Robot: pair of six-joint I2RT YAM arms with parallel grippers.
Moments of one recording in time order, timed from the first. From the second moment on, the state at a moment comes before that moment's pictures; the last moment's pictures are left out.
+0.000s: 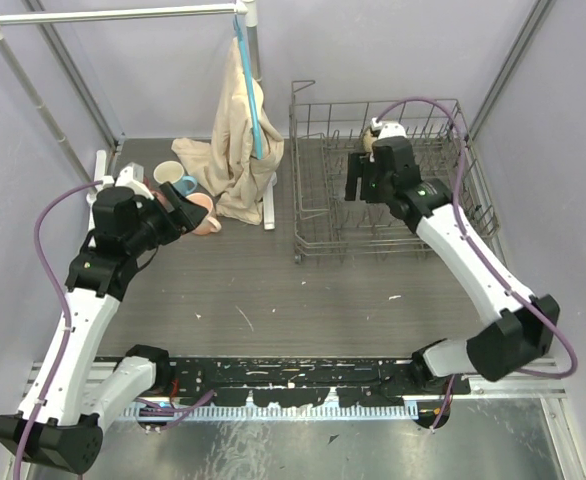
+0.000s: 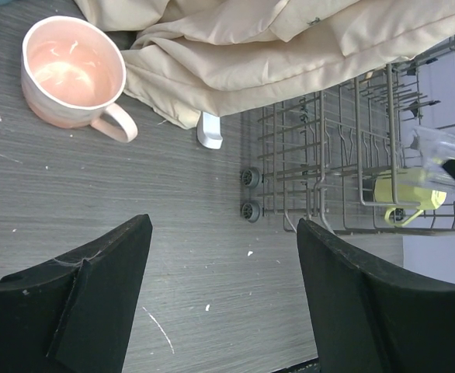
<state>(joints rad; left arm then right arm) -0.20 0.88 1.01 -0.56 0.12 -0.64 0.42 1.40 1.38 -0.61 0.23 0.27</state>
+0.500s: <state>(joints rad) -0.20 0.94 0.95 -0.38 0.32 -0.74 0.42 0.93 1.20 -0.36 -0.15 0.37</state>
